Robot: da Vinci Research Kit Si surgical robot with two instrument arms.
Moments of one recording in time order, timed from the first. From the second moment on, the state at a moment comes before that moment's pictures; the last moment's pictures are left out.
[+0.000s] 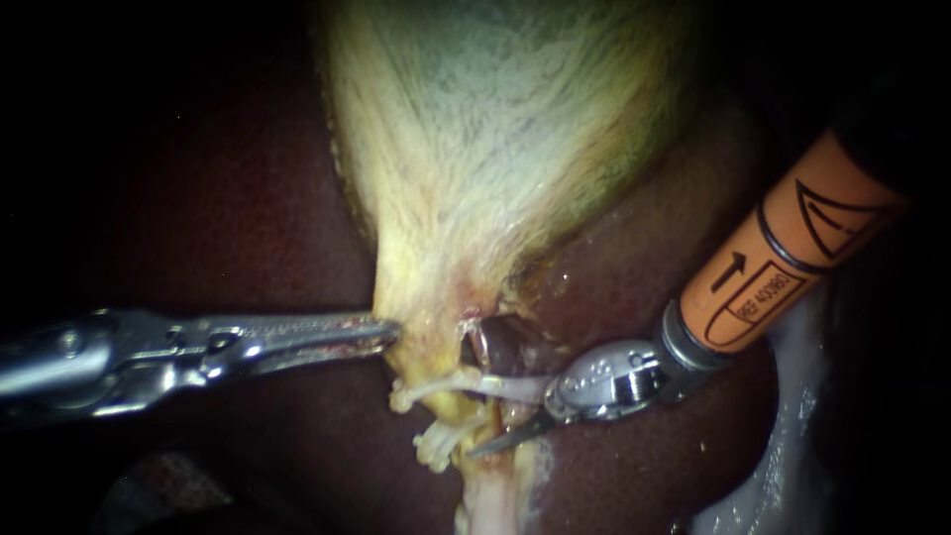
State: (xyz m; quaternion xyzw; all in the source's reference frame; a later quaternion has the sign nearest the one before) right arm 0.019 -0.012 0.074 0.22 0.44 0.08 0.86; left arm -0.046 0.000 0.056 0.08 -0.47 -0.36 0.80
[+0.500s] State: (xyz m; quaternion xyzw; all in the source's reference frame) right arm 0.022 -0.012 0.074 0.27 0.46 0.02 0.85; left arm -0.046 0.000 0.056 0.08 -0.47 -0.36 0.80
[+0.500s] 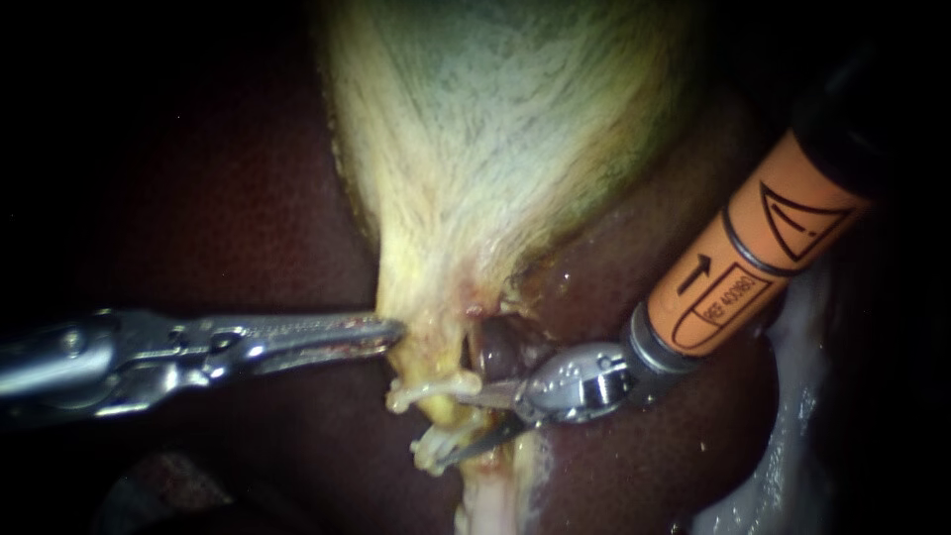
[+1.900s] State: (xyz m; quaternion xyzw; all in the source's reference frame) right arm 0.025 -0.013 0.076 0.26 0.50 -0.07 0.82; left arm -0.047 0.000 0.056 0.08 -0.47 -0.36 0.80
